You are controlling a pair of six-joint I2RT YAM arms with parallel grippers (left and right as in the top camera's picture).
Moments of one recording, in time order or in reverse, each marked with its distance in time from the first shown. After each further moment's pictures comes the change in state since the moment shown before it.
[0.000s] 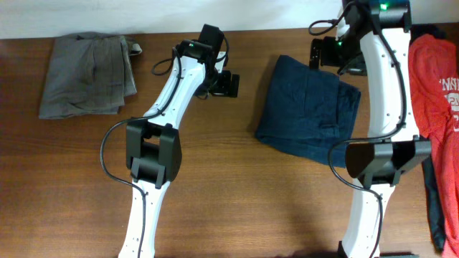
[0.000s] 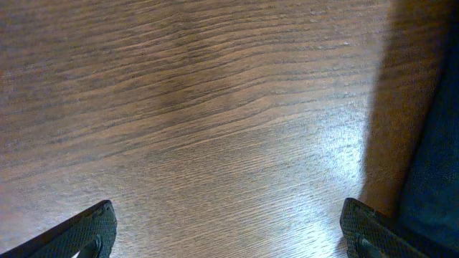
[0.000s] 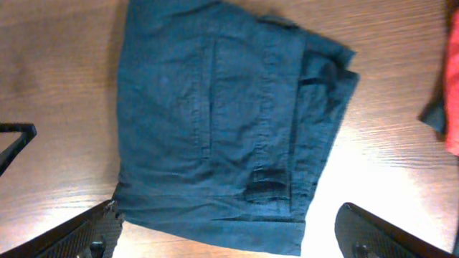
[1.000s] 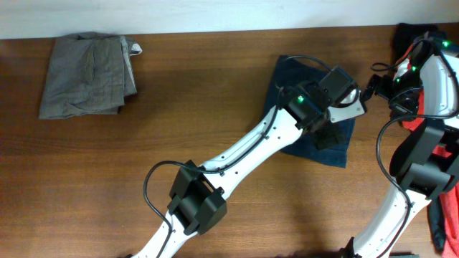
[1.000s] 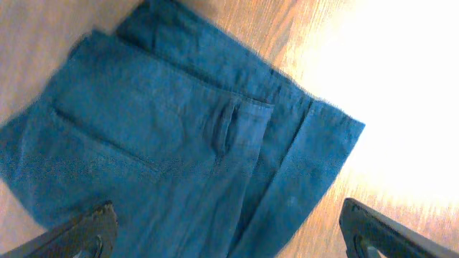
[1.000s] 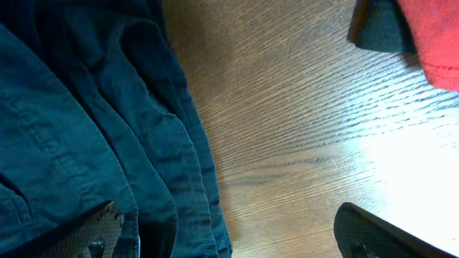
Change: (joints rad) left arm -0.573 -0.154 0.035 0.144 -0.109 0.544; right arm -0.416 -0.029 -0.601 0.320 -0.154 -0.032
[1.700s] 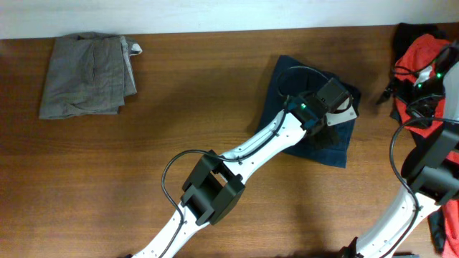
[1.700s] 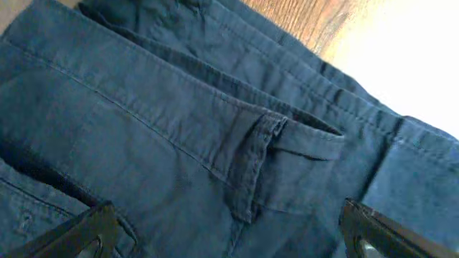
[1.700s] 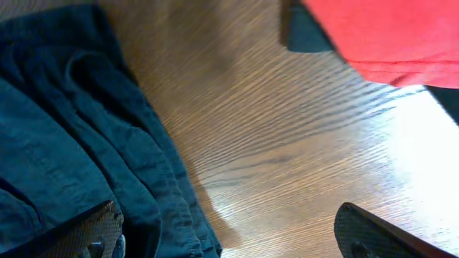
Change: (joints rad) left arm 0.014 0.157 -0.060 0.216 -0.026 0.006; right arm -0.123 0.000 0.000 -0.003 -0.069 0.003
